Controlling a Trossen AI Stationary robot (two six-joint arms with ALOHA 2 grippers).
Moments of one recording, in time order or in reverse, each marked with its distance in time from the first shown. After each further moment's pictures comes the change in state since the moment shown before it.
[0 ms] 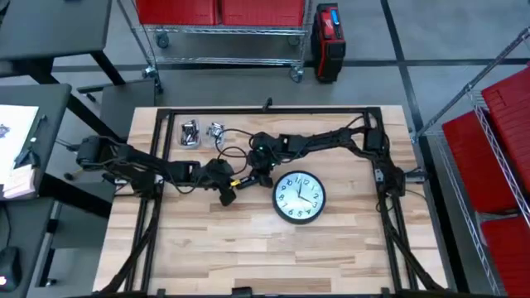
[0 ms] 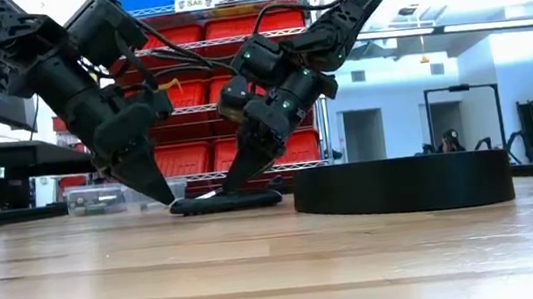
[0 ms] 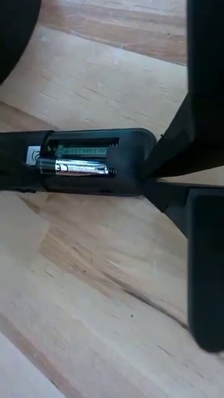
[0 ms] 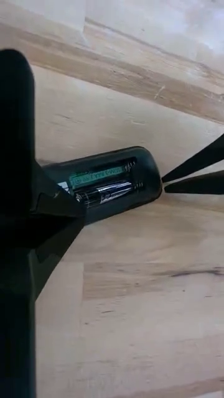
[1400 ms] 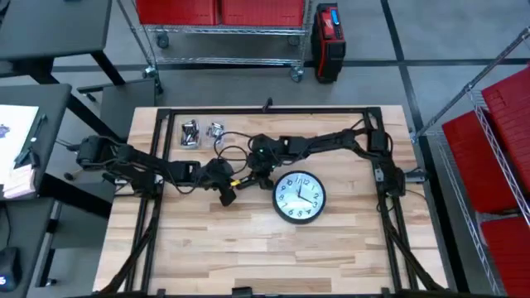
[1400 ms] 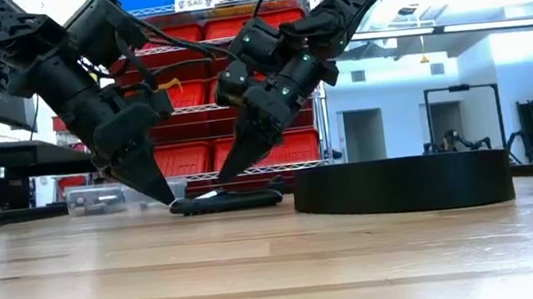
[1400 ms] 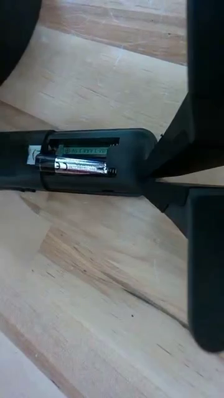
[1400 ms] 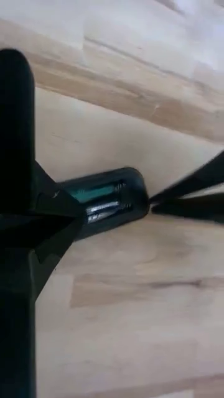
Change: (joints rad) left arm 0.000 0.000 0.000 0.000 0.000 0.000; right arm 0.010 -0.038 0.000 -0.033 0.049 -0.010
